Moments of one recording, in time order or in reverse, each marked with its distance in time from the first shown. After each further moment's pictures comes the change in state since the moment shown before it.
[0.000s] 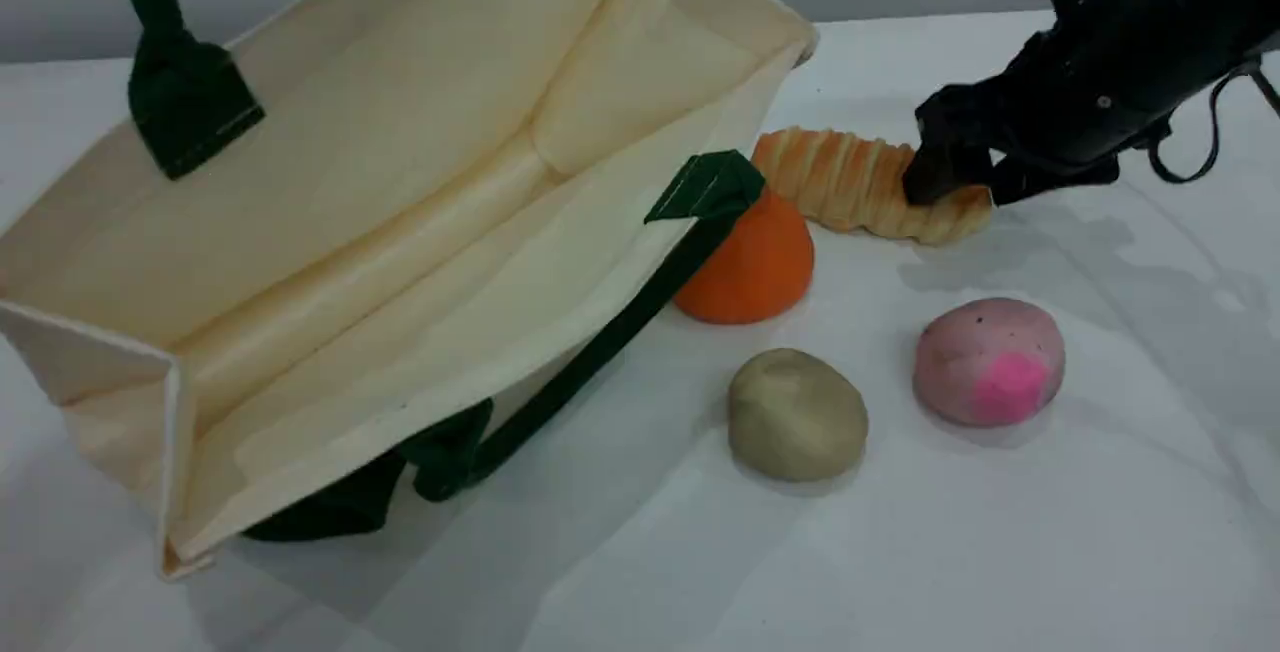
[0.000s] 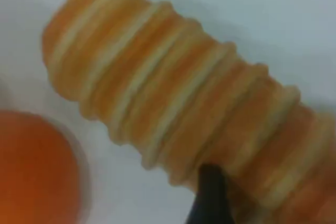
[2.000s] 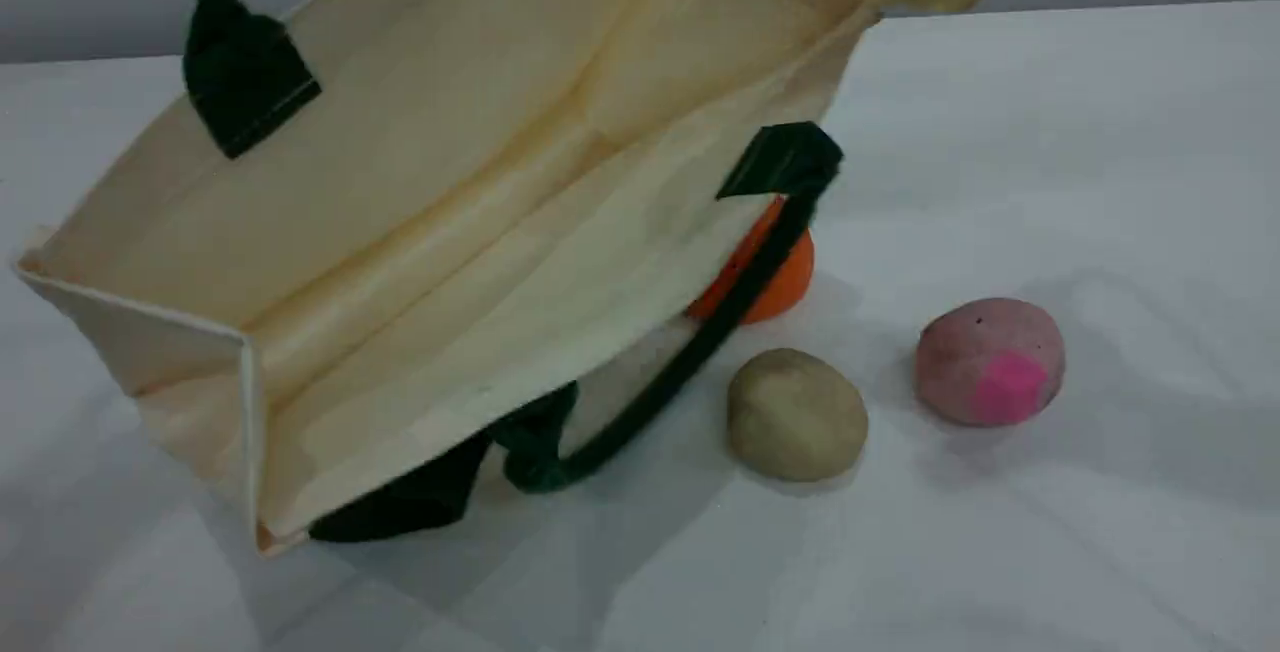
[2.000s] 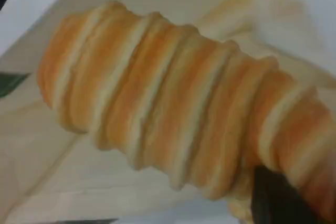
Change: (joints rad) left arm -0.006 0.000 -0.001 -0.104 0.001 0.099; right arm 0.044 -0.668 0.222 -0.320 0.491 0.338
